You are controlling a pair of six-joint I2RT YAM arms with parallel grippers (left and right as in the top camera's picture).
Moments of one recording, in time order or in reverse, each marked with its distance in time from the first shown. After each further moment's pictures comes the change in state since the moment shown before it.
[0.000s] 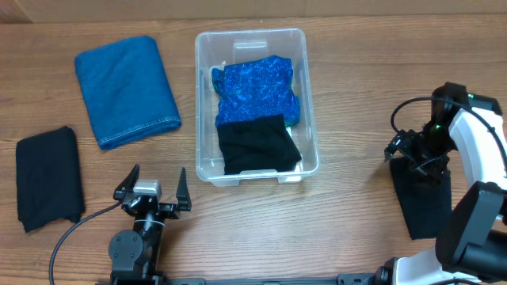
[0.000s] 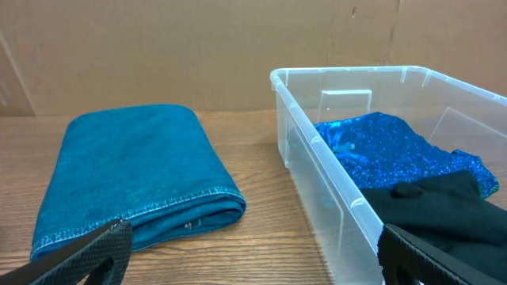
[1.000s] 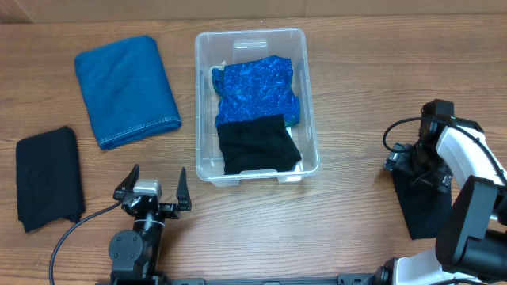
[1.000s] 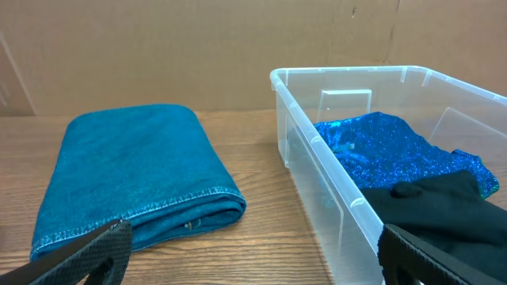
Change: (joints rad) left arm 0.000 0.000 0.000 0.000 0.000 0.000; right arm 0.000 0.000 -0.217 0.339 0.265 -0.176
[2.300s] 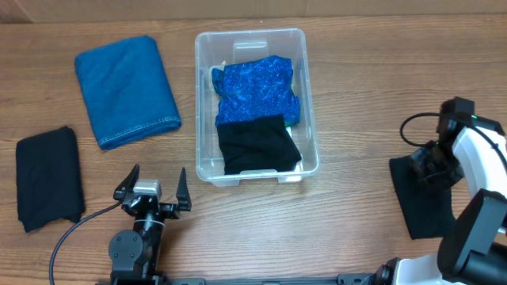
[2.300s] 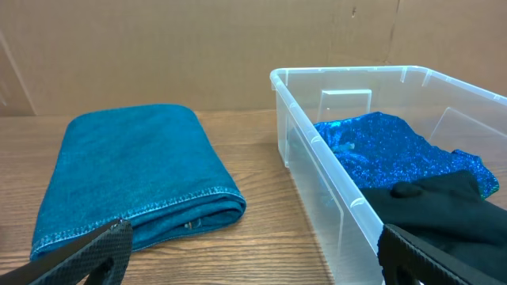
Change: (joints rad) left arm 0.000 0.000 0.000 0.000 0.000 0.000; right arm -0.087 -0.058 0.056 -0.117 0.021 0.393
